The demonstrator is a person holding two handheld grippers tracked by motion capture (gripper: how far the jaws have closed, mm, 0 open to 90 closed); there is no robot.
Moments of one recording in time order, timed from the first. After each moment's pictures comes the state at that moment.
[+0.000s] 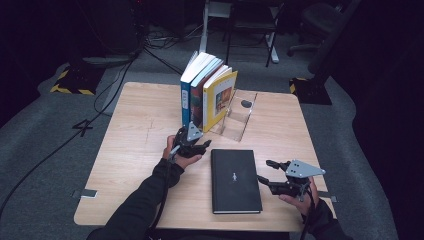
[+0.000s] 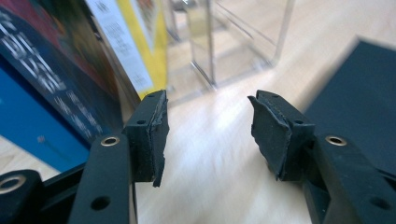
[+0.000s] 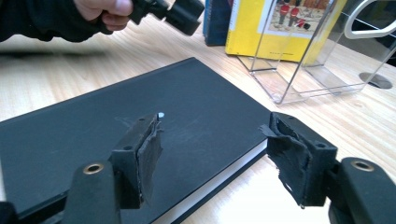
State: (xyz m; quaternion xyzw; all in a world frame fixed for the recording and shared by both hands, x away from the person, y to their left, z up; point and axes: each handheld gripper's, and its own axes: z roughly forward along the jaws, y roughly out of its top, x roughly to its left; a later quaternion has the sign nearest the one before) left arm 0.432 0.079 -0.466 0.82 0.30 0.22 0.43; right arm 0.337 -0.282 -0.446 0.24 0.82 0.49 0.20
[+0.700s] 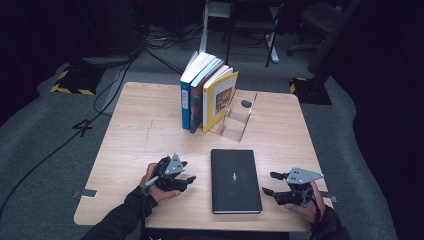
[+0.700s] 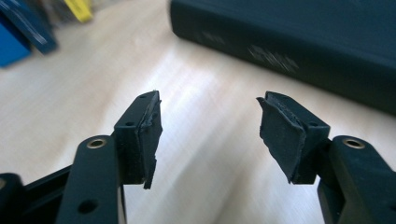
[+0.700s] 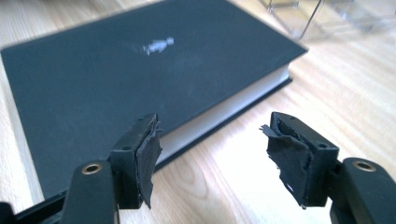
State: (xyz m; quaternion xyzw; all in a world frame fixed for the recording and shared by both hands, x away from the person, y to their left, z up) left arm 0.345 0.127 -0.490 0.88 0.25 0.13 0.39; right arm 0.327 -0.298 -0.468 0.25 0.86 0.42 0.15
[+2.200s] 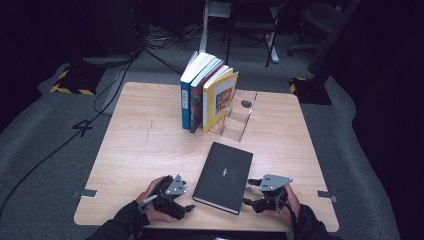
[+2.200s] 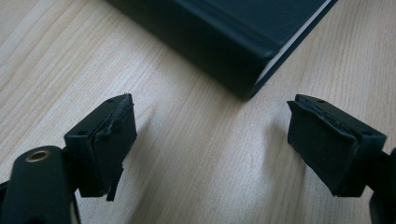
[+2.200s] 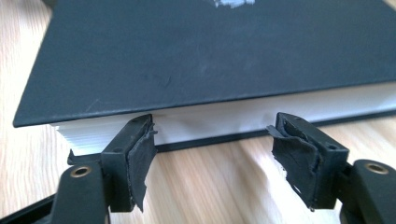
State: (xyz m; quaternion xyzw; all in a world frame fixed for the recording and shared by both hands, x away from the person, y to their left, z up) left arm 0.308 0.121 -0.505 0.91 0.20 0.08 0.36; right arm 0.324 -0.235 -0.495 0.19 0.89 0.40 0.12
